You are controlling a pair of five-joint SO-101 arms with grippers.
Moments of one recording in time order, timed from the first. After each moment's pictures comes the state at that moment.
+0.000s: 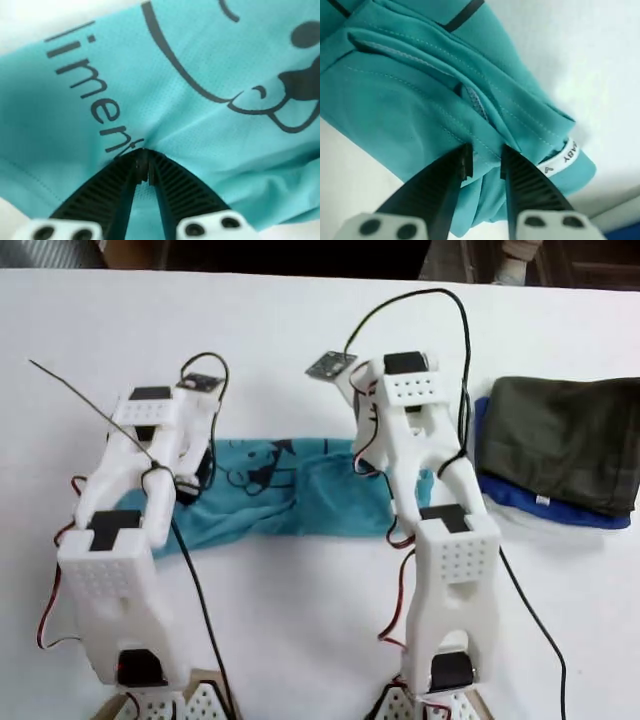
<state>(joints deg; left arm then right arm) -9.8 31.1 0.3 76.4 -13.9 -12.5 38.9 -29.3 92.0 43.7</state>
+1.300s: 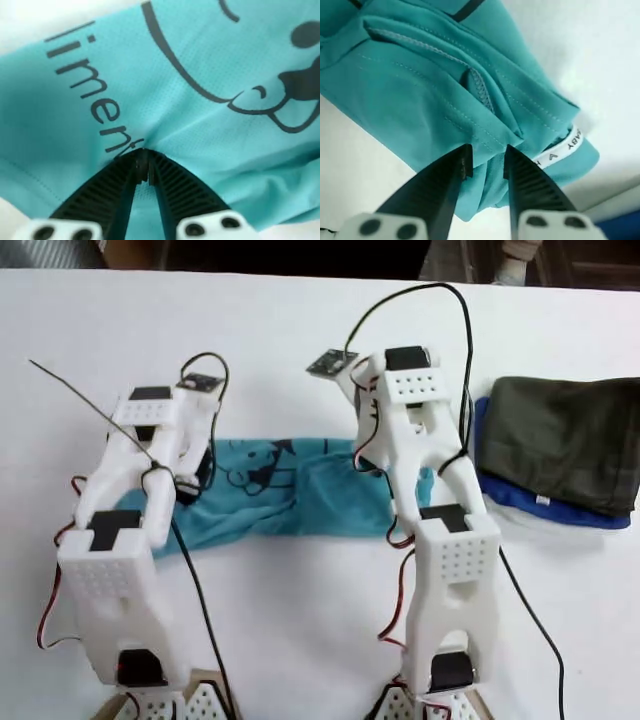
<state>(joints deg) -9.8 31.1 0.3 76.4 -13.9 -12.5 38.9 -32.5 97.2 43.4</state>
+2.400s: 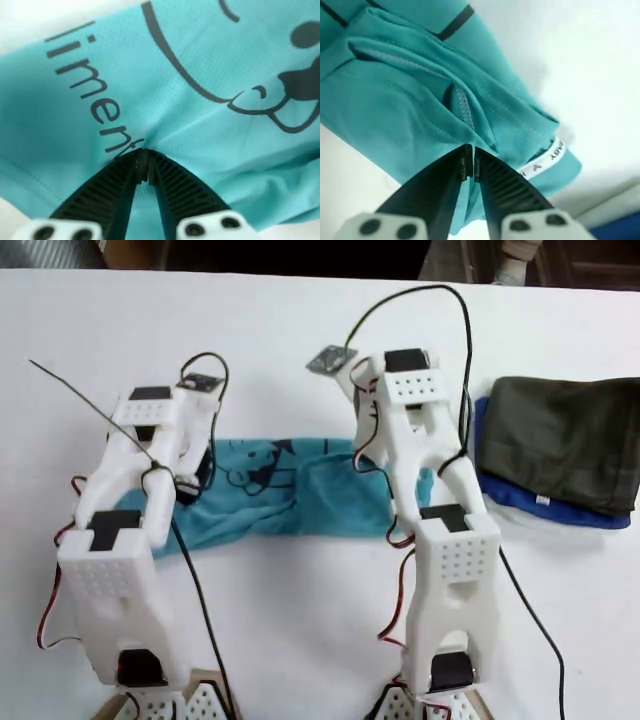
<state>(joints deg) -9.8 31.1 0.3 76.4 -13.9 -12.5 38.9 -33.3 93.5 43.4</state>
